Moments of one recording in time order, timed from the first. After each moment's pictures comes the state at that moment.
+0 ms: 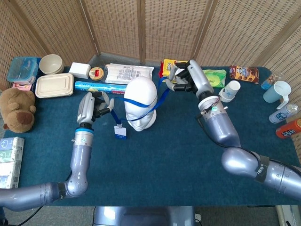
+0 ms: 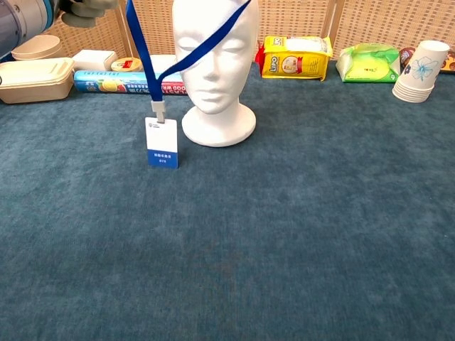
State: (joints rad) left arm -0.76 -1.66 -0.62 -1.73 0.67 1.31 0.25; right arm 1.08 -1.04 0.63 -1.82 -0.16 0.87 -0.02
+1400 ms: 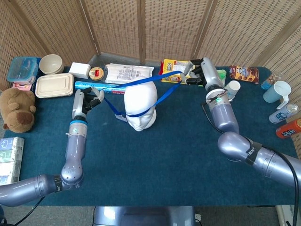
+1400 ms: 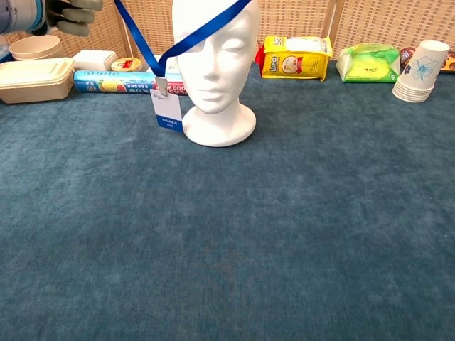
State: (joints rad) left arm -0.77 -1.62 -0.75 -1.69 0.39 1.23 0.08; right arm 1.14 -1.11 0.53 -1.60 -0.05 0.86 -0.09
